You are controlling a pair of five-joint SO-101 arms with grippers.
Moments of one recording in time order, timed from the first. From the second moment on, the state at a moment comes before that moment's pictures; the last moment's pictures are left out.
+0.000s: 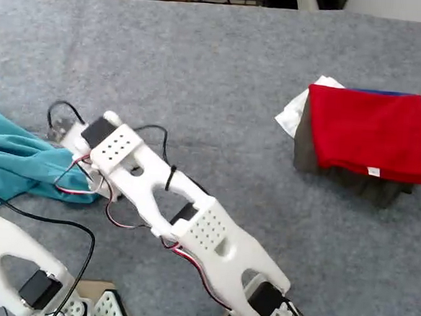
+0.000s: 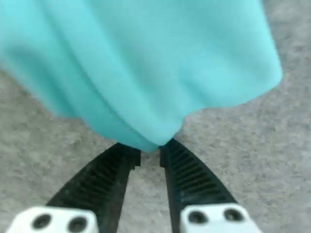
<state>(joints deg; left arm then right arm) -60.4 63.5 -88.6 89.1 25.4 -51.8 58.4 -52.0 97.3 15.4</state>
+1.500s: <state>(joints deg) -55.2 72.6 -90.8 96.7 15.6 -47.6 63.5 -68.1 100.4 6.9</state>
